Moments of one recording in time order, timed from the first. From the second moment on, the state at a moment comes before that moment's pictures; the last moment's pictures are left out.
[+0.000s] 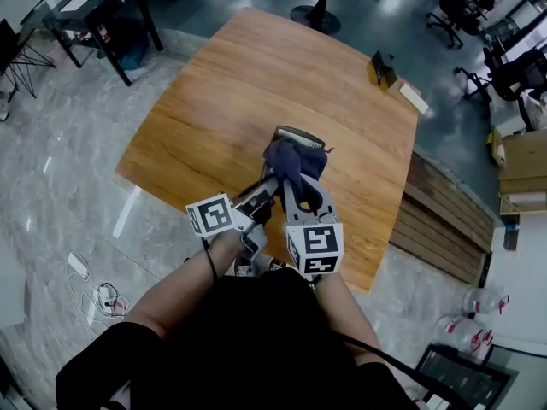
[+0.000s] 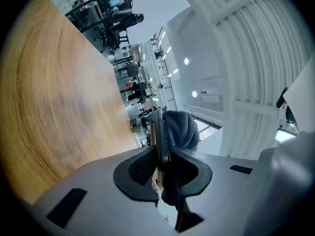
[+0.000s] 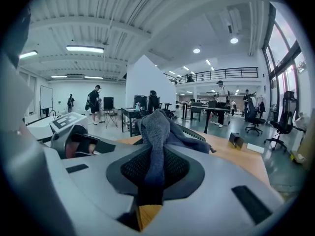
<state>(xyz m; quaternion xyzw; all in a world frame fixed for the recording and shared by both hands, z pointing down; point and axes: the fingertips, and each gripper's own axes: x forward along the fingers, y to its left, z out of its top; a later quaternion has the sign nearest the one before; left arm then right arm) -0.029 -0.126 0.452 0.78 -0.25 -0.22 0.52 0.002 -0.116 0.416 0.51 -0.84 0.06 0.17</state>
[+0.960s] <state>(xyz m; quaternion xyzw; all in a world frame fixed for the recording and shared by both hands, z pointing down) -0.039 -0.112 0.438 0.77 -0.23 -0.24 0.54 -0.022 -0.104 0.395 0.50 -0.85 0.03 0.16</state>
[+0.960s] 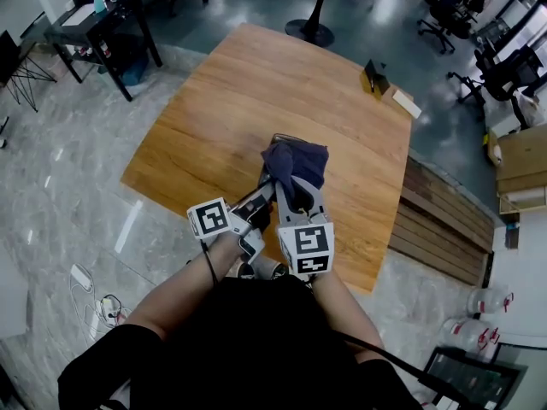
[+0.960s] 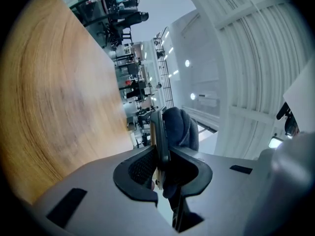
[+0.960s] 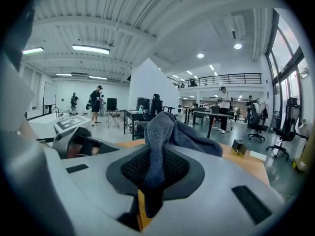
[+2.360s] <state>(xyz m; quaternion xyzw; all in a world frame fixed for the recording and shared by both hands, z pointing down) -0.044 -0.081 0.437 0.78 -0.18 -0.22 0.55 0.000 -0.135 0.366 0.49 -0.86 -0.05 0.16</state>
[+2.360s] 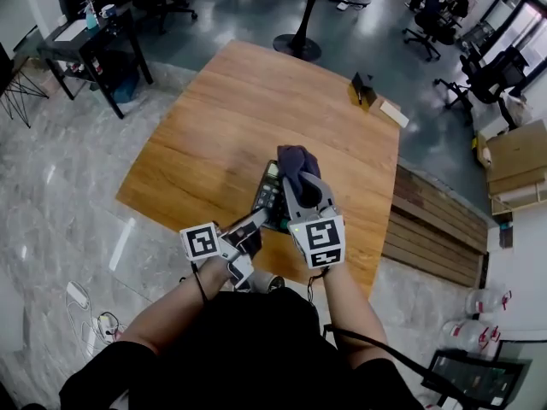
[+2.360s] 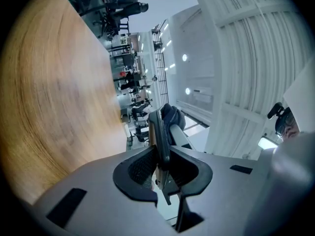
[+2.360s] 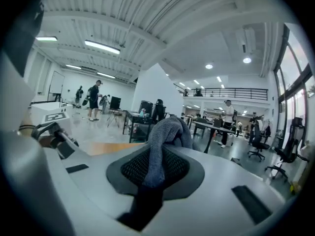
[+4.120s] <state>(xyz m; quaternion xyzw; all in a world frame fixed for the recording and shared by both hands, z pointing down) -0.050 -0.112 0.415 0.73 -0.19 -0.30 0.59 0.050 -0.056 0.461 0.55 -0.82 0.09 0.12</state>
